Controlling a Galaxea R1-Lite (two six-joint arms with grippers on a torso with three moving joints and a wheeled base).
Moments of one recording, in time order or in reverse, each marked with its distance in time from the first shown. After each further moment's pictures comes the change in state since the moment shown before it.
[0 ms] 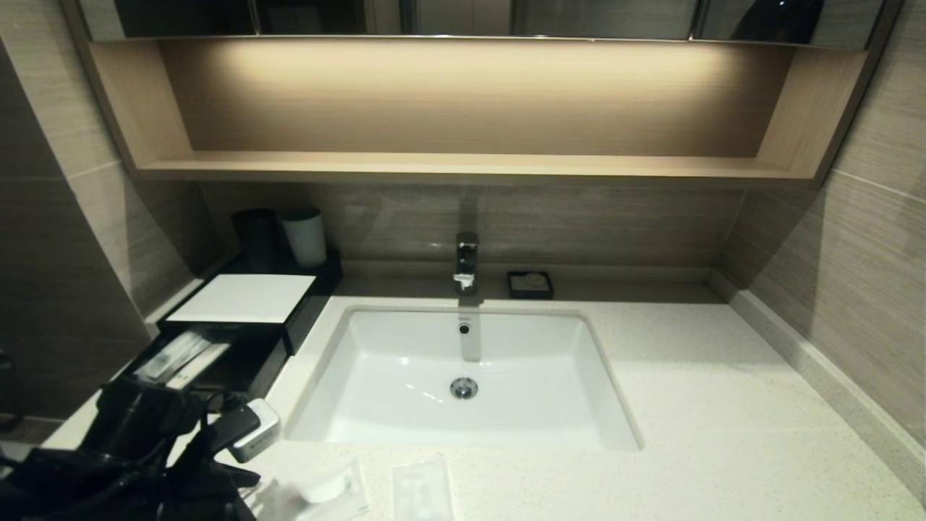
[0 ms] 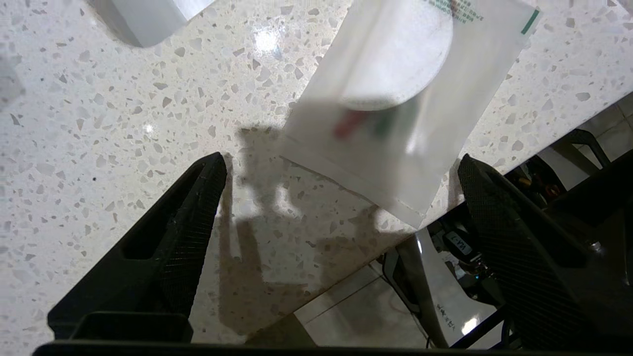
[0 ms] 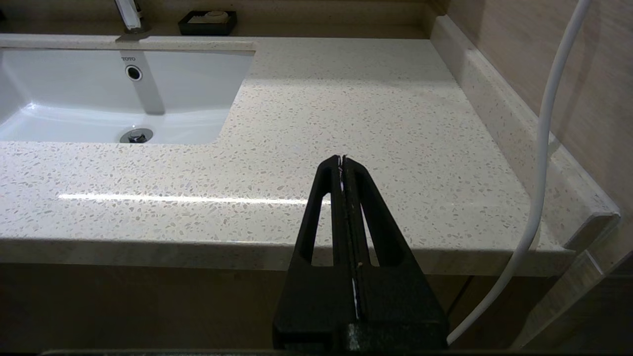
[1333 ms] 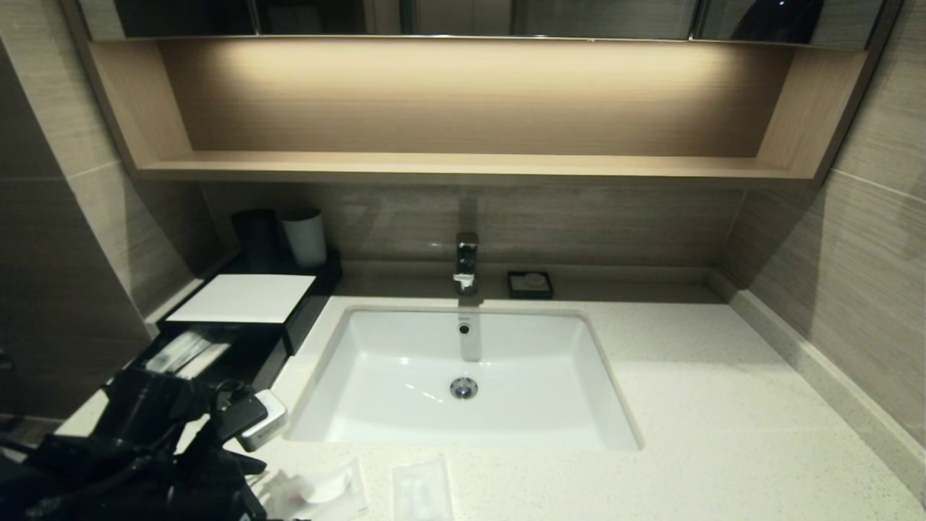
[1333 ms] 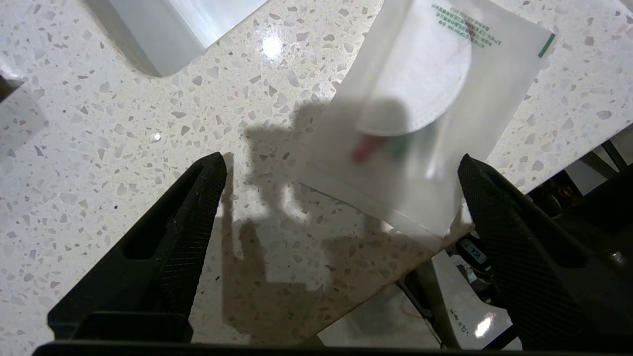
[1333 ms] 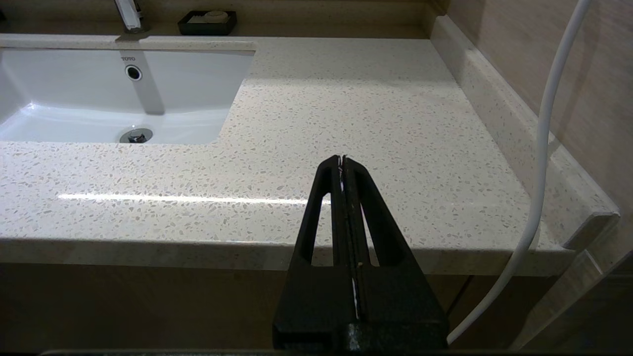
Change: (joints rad) left arm 0.016 0.041 -0.031 -0.014 -0.009 0.041; right arm 0.000 0.000 0.000 0.000 0.000 -0.001
